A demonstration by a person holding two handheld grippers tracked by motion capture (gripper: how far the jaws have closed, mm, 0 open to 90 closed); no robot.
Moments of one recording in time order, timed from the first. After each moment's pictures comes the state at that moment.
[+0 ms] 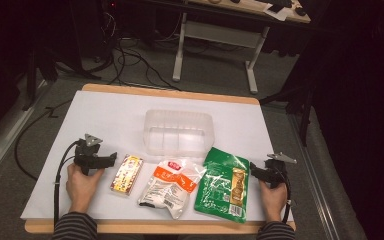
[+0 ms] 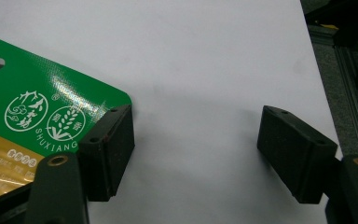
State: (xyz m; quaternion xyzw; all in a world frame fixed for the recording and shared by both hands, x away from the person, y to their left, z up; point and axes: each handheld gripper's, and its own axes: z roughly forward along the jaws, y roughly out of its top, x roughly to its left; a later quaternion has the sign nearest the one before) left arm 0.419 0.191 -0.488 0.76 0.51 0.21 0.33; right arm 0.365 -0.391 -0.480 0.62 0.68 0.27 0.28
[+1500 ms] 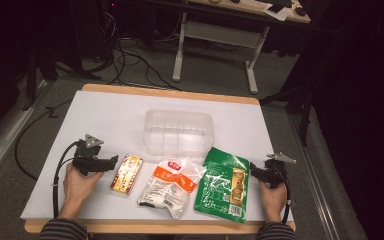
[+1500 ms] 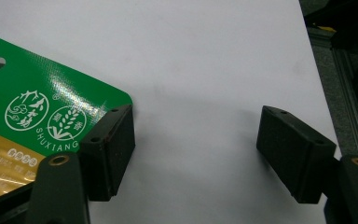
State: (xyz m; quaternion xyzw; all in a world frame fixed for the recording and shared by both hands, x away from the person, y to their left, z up) left arm 0.394 0.179 -0.454 0.78 0.49 0.20 0.33; right arm 0.364 -0.390 -0.480 0.62 0.68 0.27 0.28
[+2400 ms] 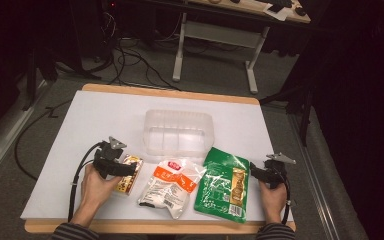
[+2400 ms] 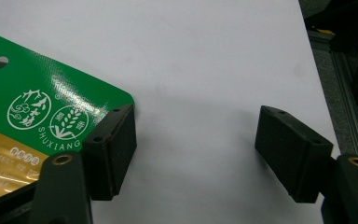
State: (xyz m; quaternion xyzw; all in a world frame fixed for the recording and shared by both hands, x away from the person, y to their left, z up) left arm 0.386 0.118 -0.441 0.82 0.47 0.17 0.30; right arm 0.364 -0.389 -0.480 0.61 0.68 0.27 0.29
